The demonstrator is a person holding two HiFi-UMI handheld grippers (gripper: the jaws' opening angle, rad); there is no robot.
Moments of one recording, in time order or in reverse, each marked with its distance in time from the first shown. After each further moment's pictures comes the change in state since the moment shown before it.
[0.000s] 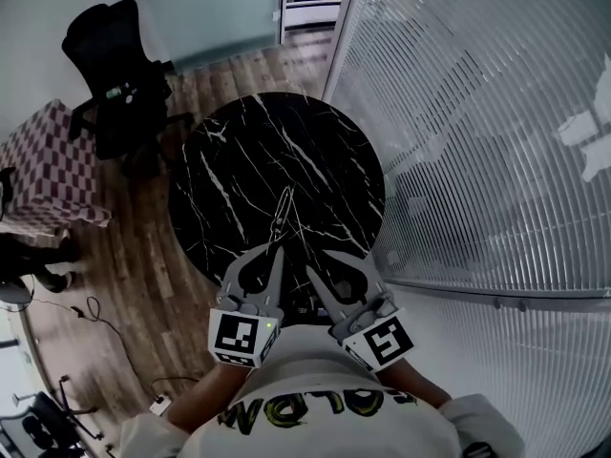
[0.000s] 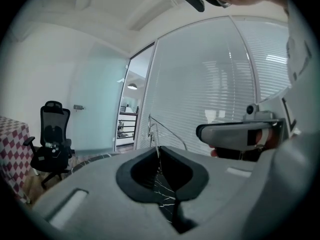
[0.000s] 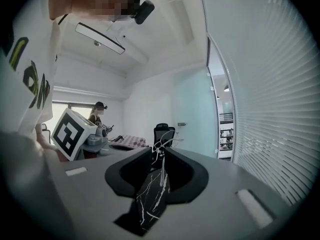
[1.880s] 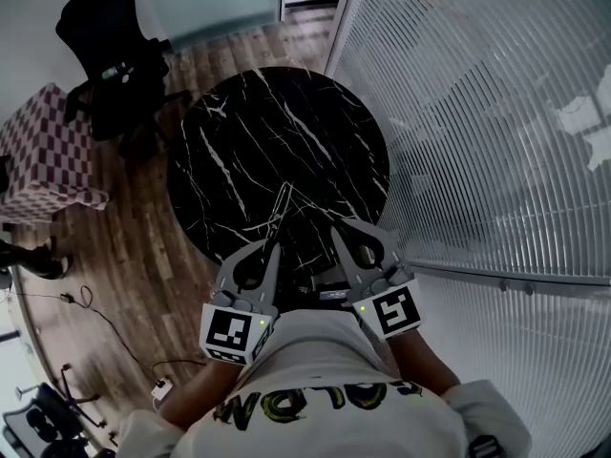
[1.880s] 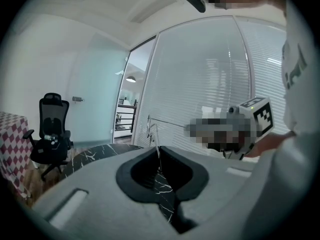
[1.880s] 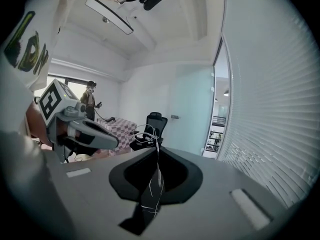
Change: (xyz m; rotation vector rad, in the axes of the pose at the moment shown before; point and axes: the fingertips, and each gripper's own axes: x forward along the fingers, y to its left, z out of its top) left arm -0.028 0.003 -0.029 -0.032 0.082 -0.041; right arm 0.005 -0.030 -0.030 -0.189 0.125 -0.085
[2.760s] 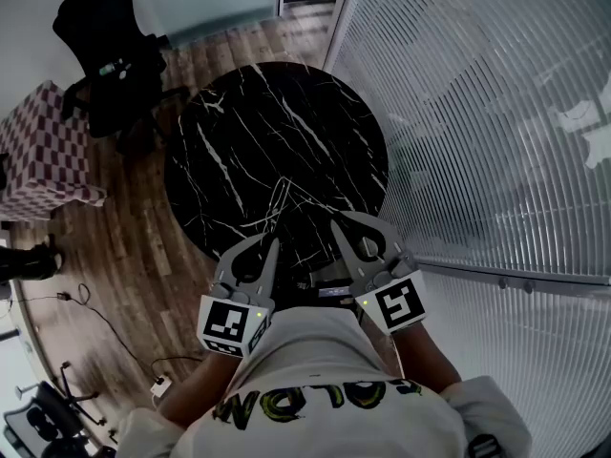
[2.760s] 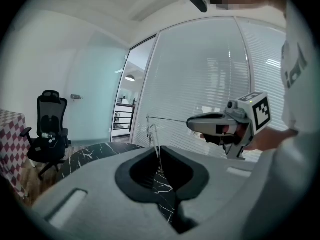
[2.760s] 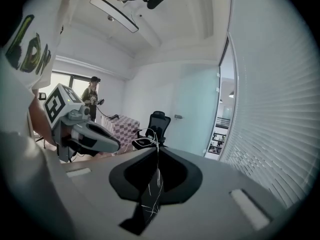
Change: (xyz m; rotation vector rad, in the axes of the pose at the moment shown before) left arm 0.009 0.002 -0.009 -0.010 0.006 -0.022; right arm 0.002 -0.003 0.002 -0.067 0.023 0.052
